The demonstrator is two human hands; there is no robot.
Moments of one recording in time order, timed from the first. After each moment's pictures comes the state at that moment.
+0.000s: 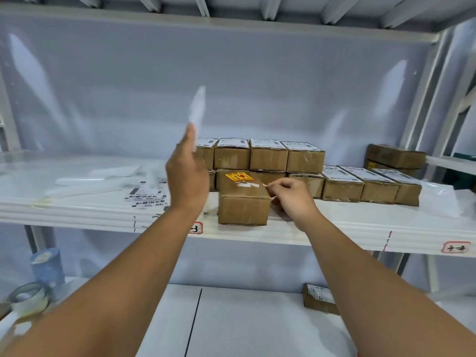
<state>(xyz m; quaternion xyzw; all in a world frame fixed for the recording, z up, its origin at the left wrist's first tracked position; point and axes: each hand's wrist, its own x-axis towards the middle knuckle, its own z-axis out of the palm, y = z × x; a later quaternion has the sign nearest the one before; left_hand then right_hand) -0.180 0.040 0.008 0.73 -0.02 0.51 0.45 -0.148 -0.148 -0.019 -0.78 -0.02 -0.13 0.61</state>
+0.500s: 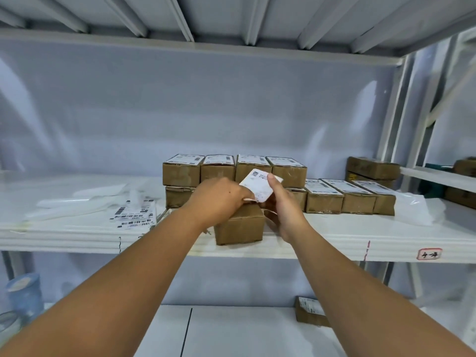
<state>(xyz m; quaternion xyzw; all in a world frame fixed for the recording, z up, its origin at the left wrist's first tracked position) -0.177 -0.001 0.027 0.91 -0.26 0.33 -0.06 -0.160 -0.151 -0.004 -0.65 -0.03 -0.09 0.76</state>
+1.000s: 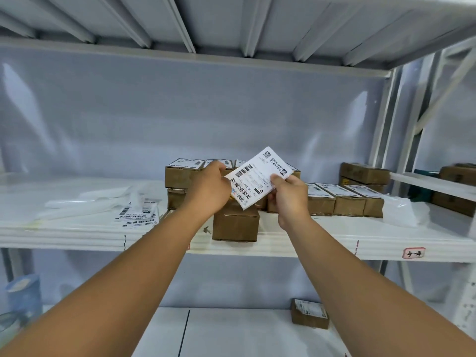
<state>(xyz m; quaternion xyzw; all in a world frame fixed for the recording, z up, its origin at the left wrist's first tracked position) -0.203 0.000 0.045 0.87 -0.07 0.24 0.43 -0.185 -0.146 0.026 -0.58 -0.01 -0.24 0.78</state>
